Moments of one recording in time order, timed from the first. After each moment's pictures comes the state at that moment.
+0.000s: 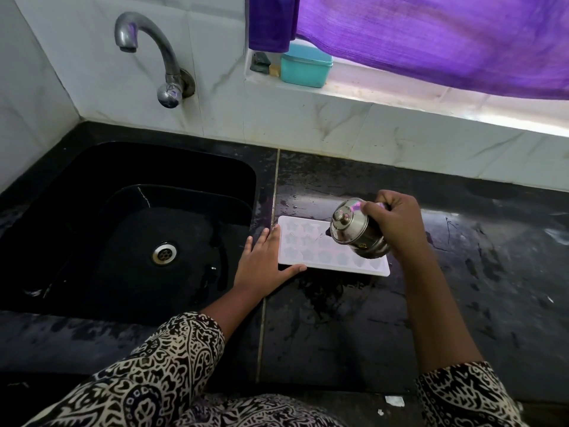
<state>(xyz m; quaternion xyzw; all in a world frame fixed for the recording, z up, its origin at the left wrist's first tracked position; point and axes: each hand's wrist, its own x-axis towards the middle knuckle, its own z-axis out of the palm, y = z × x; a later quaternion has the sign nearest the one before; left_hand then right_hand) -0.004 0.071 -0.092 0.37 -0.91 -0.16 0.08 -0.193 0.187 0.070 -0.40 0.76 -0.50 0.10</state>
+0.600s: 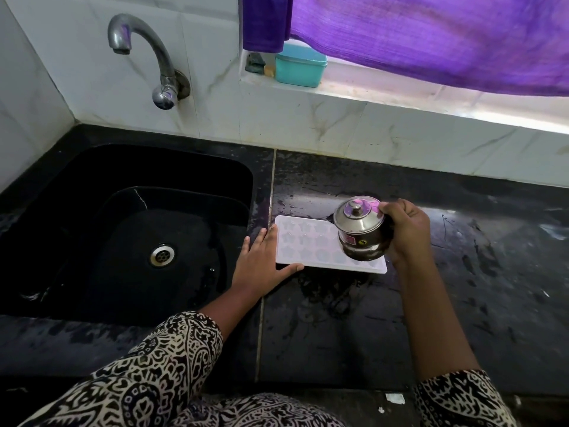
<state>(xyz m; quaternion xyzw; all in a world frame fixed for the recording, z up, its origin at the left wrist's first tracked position) -0.003 0.071 -0.093 0.37 -0.91 -0.16 0.08 -0.197 0.200 0.053 -0.18 0.65 -0.71 0.21</state>
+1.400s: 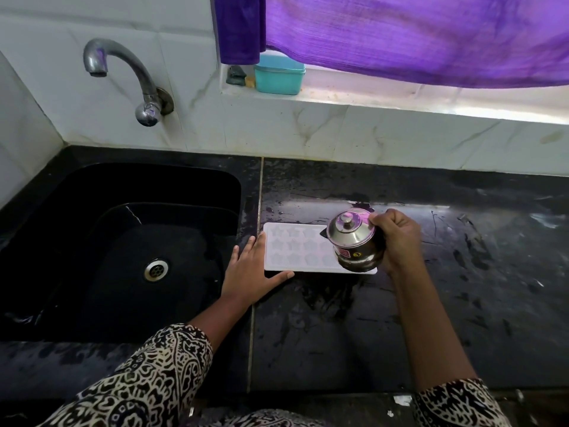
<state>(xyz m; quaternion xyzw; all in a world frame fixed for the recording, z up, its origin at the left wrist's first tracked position) -0.003 0.071 -0.089 0.37 -0.91 -0.17 0.08 -0.208 0.217 0.039 -0.16 0.65 -0.71 0.21</state>
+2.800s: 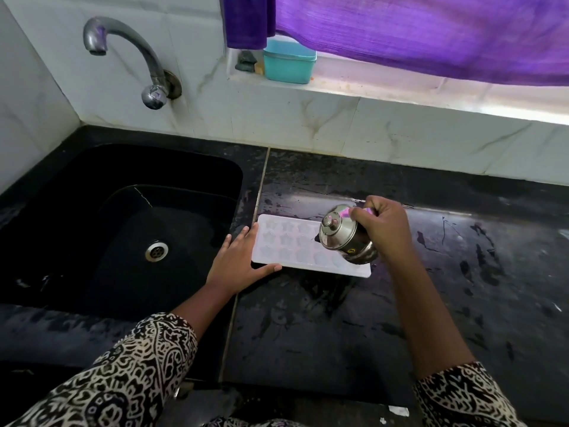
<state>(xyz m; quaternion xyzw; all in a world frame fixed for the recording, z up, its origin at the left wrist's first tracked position) -0.005 0.071 -0.090 0.39 -0.90 -0.19 0.08 -0.235 0.207 0.049 -0.38 0.75 -0.52 0.14</state>
